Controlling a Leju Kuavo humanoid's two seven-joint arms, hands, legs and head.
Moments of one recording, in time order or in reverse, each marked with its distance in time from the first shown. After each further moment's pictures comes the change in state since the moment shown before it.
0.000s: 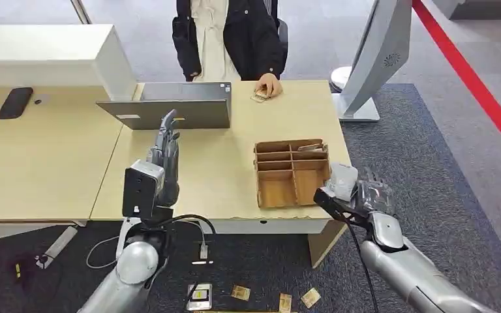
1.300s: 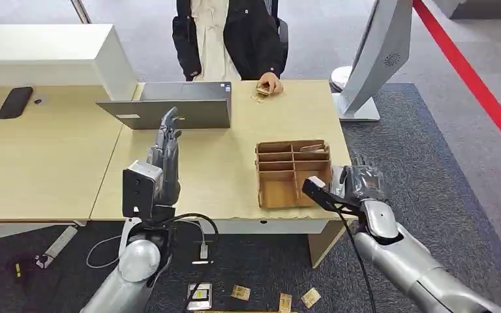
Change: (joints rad) left arm -0.003 -0.021 0.010 0.016 0.028 -0.002 -0.051; right arm -0.029 -0.016 0.017 -0.154 0.051 0.047 0.008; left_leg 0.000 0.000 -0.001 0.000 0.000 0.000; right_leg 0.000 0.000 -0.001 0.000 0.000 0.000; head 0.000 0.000
